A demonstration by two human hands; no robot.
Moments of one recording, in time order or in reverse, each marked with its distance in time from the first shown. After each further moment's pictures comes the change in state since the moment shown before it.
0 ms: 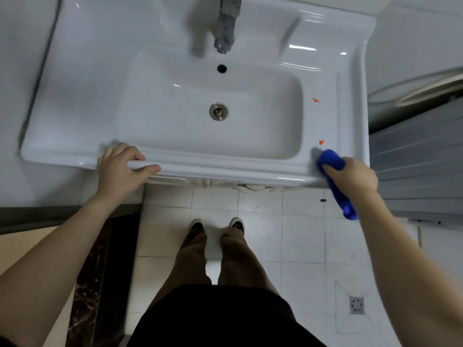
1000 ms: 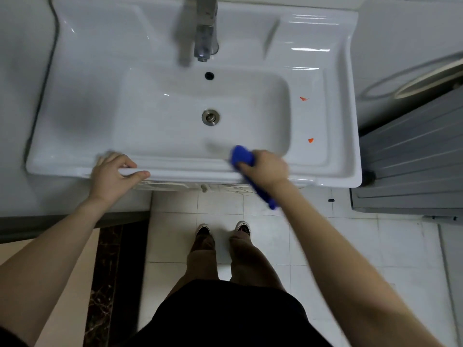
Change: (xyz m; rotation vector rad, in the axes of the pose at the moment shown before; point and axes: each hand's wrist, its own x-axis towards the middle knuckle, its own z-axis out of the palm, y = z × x) left_hand 0.005 0.009 -0.012 0.017 -0.082 -0.047; right_hand -0.031 -0.124 0.042 0.116 -0.126 -0.415
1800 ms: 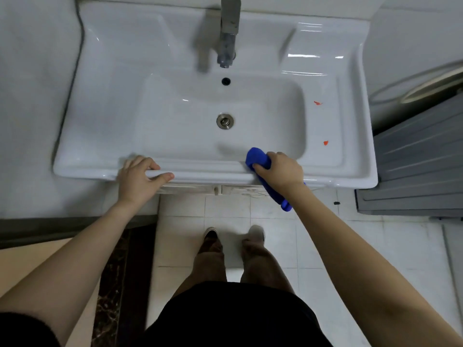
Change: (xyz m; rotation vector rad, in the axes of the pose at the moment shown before) left_hand -0.004 0.003 0.004 -0.008 0.053 0.017; right_hand -0.005 -0.019 0.011 -0.001 0.100 0.020
